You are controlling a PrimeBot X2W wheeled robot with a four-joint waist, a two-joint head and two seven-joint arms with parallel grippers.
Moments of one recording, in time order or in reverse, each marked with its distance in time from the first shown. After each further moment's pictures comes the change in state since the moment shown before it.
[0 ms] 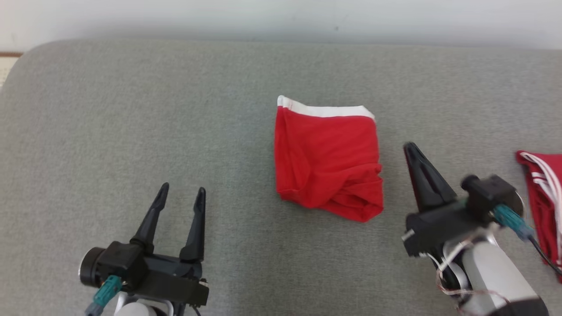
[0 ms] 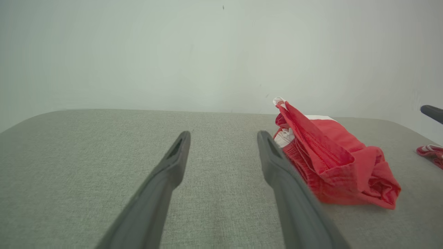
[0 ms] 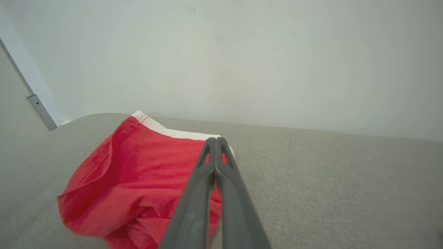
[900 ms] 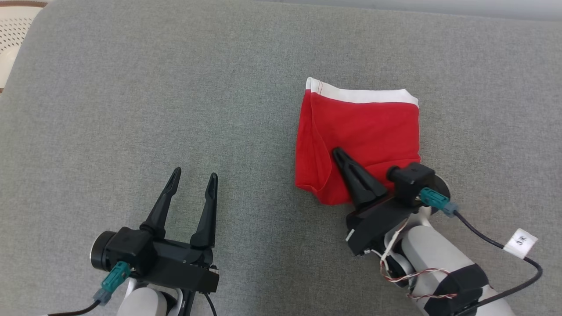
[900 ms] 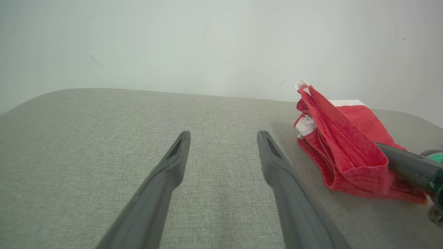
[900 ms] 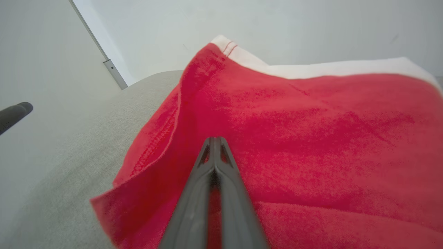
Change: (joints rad) left arm -0.064 -0.029 -0.026 0.029 -0.007 -0.018 -0.013; right arm -0.265 0.025 0.363 0.330 0.185 0.000 -0.104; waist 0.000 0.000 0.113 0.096
